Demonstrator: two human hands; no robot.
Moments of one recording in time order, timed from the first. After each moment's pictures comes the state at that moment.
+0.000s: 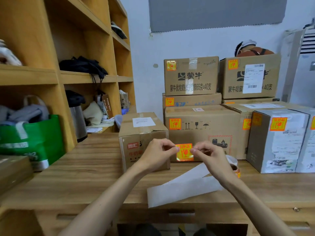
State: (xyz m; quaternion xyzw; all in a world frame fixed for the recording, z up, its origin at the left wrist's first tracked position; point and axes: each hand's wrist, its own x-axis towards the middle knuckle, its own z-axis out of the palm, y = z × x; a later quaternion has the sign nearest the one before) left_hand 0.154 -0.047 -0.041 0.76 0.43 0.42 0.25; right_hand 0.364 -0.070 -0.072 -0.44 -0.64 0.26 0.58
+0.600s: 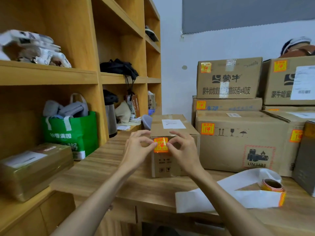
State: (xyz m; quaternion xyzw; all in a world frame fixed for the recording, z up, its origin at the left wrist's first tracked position) left_hand 0.019 -0.048 -0.038 0.66 0.56 0.50 0.02; right_hand 0.202 -0.002 -0.060 -0.36 -0.75 0.05 0.56
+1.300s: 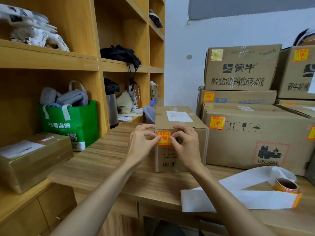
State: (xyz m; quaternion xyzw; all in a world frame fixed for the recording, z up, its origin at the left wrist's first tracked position) left_hand 0.008 -0.009 -0.059 0.65 0.55 0.52 0.00; right_hand 0.182 0.029 -0.080 -0.38 -0.74 0.02 0.56
